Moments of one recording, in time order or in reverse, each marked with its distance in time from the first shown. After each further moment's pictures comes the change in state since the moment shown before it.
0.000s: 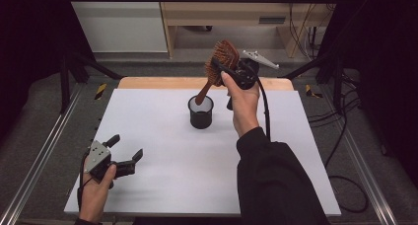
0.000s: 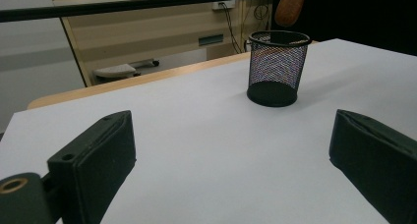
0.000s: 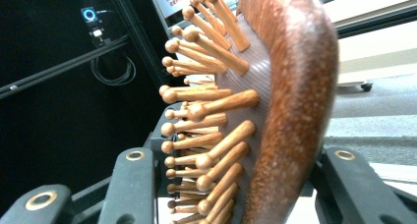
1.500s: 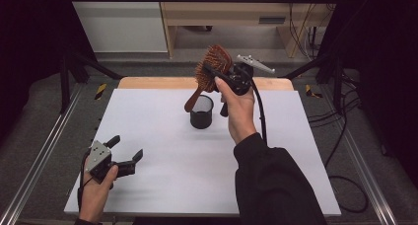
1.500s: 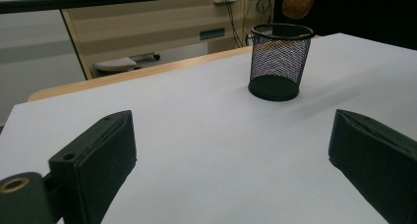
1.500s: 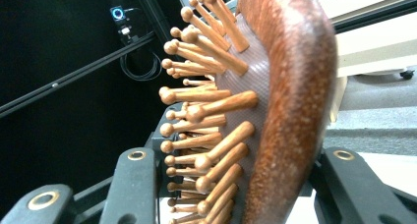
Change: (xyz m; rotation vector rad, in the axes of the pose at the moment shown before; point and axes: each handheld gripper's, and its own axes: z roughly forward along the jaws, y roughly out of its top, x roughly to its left) left arm 0.001 -0.001 0.000 0.021 0.009 -0.011; right arm 0.024 -0.006 -0.009 0.022 0.090 0.052
